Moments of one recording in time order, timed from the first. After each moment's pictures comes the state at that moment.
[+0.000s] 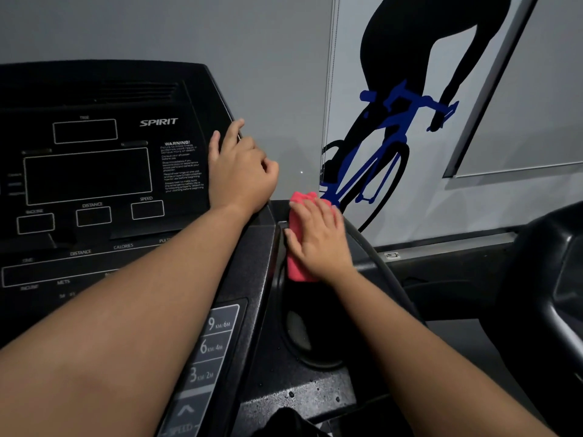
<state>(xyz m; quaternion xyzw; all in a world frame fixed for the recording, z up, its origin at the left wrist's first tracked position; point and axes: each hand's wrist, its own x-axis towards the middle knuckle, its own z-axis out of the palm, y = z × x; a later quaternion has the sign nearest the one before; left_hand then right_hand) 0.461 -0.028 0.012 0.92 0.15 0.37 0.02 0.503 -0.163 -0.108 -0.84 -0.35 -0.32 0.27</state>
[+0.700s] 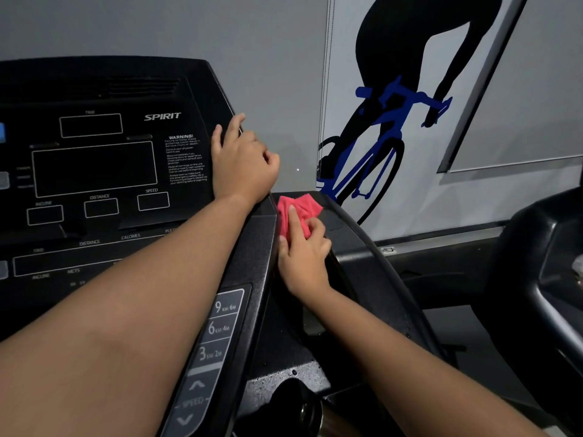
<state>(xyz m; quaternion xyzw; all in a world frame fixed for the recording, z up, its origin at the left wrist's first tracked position) 0.459 -0.029 0.014 0.92 0.16 0.36 0.02 0.428 -0.158 -0.087 -0.88 -0.21 -0.02 0.41</state>
